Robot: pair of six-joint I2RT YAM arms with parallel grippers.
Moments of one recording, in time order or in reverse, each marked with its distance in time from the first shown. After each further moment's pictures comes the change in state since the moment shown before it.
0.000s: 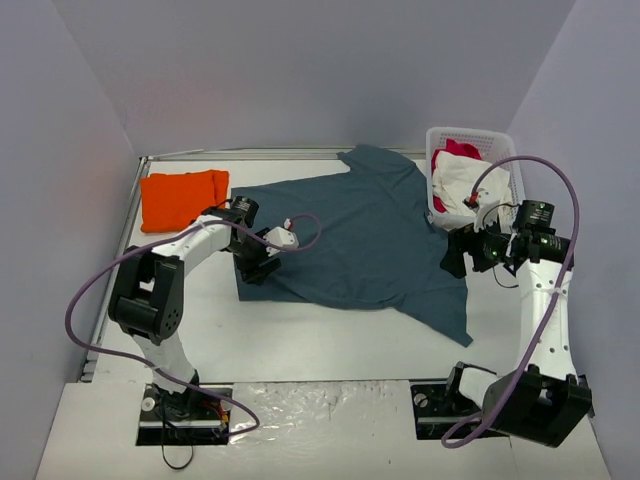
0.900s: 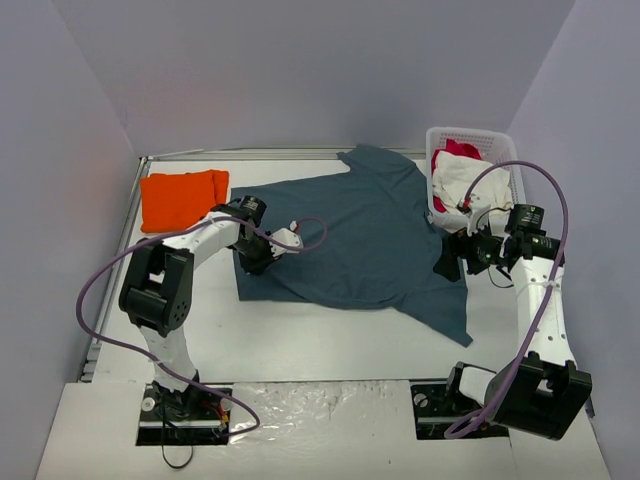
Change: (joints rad) left arm -0.032 0.092 0.061 -0.018 -0.052 0.023; right arm 0.002 0.058 -0.095 0.077 -0.082 -0.042
